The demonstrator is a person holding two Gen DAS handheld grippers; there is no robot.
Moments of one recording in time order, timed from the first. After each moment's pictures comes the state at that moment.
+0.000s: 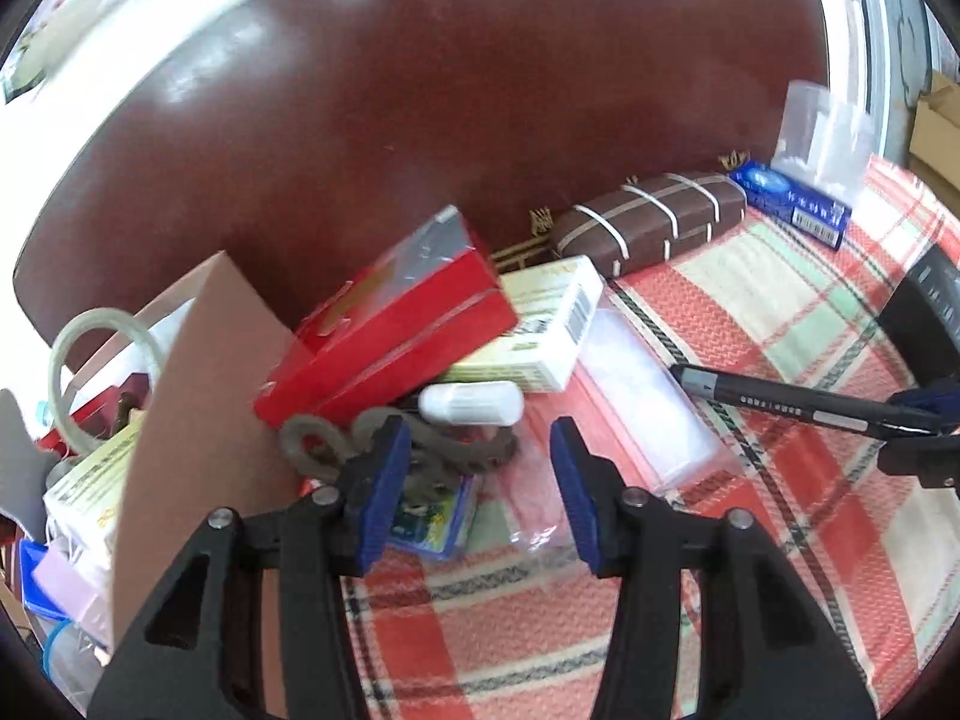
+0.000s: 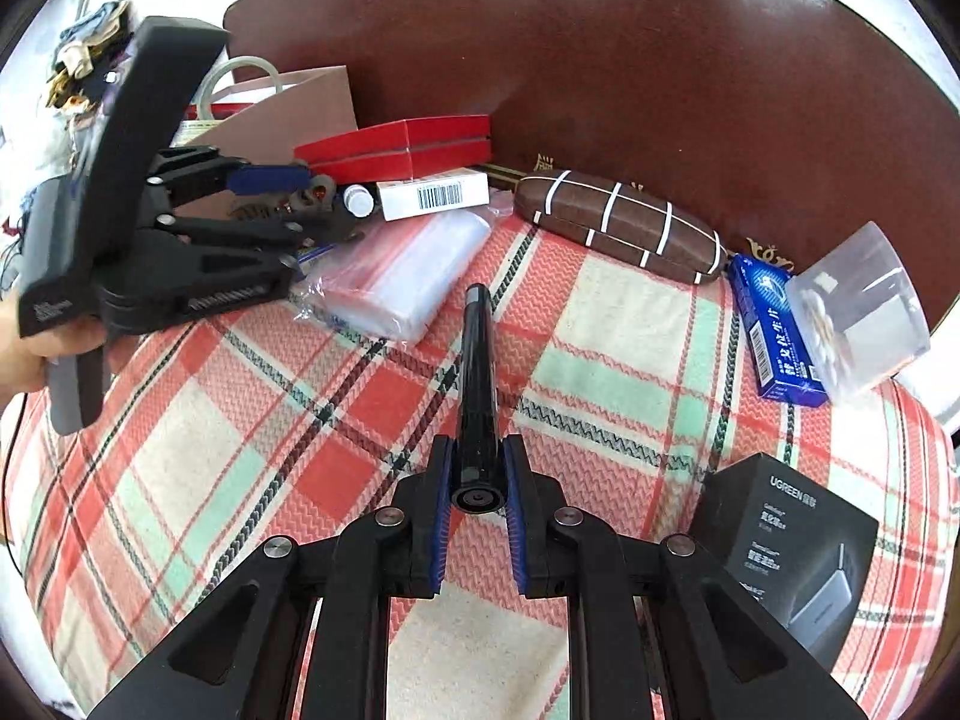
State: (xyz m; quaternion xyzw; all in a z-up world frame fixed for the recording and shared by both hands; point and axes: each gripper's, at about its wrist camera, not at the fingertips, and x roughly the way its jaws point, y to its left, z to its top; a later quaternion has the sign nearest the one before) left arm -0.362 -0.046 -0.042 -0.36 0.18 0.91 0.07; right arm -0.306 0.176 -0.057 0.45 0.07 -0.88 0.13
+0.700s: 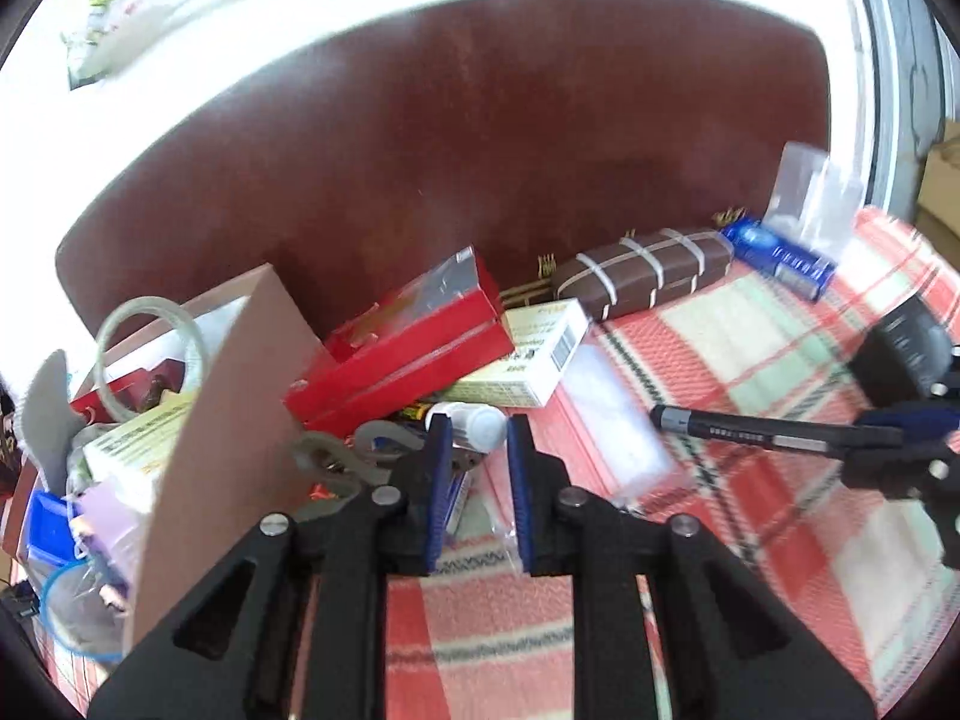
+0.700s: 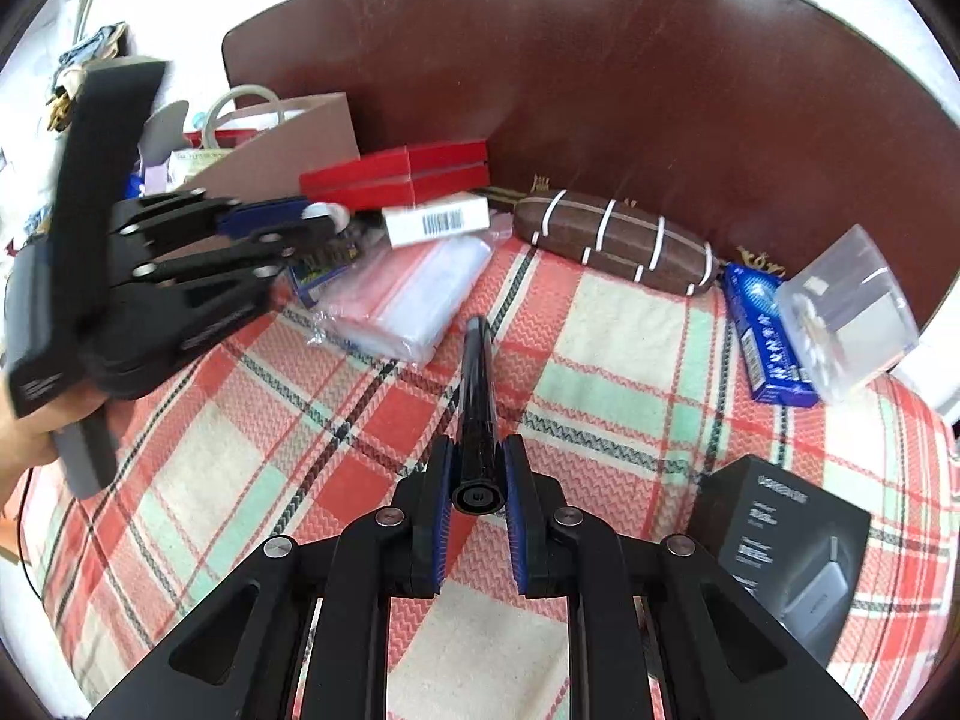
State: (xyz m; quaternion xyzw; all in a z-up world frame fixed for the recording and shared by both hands) left arm -0.322 -0.053 0.003 -0.31 0.13 0.94 0.05; right arm -0.294 0.178 -0.036 0.43 0.05 -0.89 0.12
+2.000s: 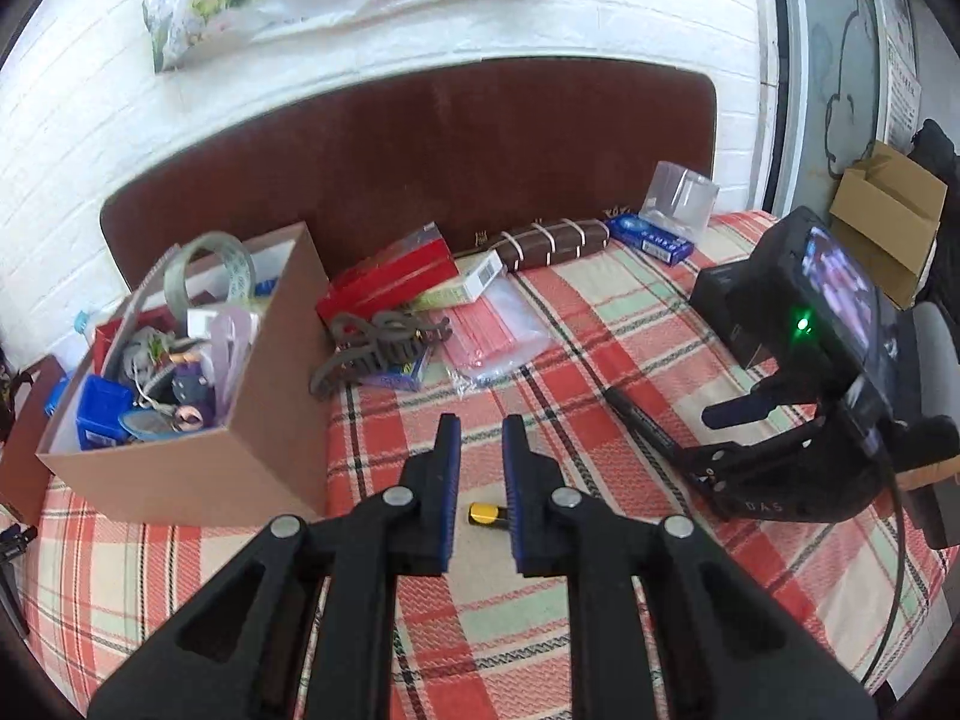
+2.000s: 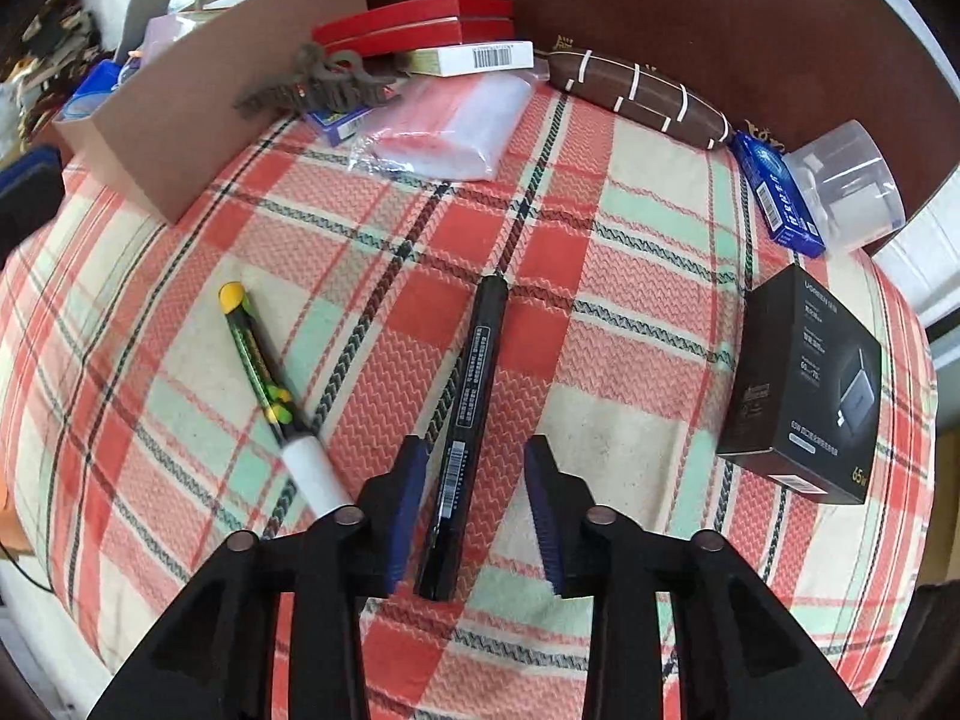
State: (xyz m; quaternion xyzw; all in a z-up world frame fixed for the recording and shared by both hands) left arm -0.185 -0.079 0.023 -0.33 0.10 0.93 0.11; right arm -0.248 0.125 -0.077 0.56 0.07 -0.82 0.06
